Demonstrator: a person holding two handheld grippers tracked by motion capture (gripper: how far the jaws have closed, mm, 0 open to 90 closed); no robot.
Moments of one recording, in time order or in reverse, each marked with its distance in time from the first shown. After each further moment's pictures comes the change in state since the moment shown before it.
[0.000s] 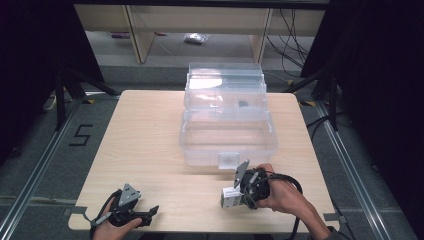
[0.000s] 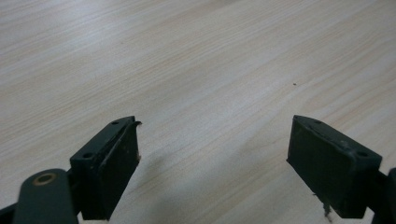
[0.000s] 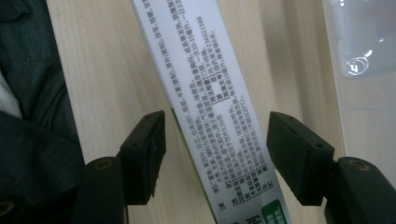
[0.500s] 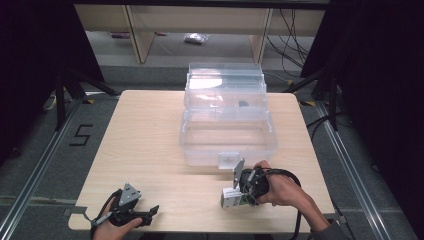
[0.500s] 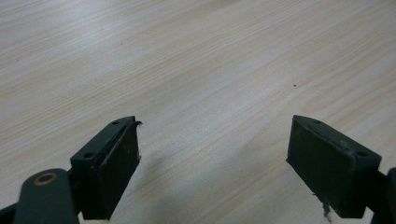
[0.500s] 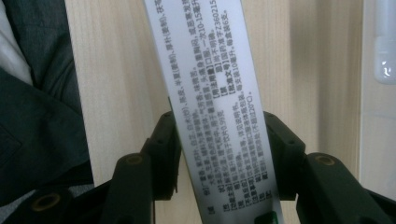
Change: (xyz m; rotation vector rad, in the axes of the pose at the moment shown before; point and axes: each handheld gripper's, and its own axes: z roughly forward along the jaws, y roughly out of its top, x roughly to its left) left arm 0.000 0.000 0.001 0.003 0.013 0.011; right arm -0.009 0.004 0.006 0.079 0.078 -0.087
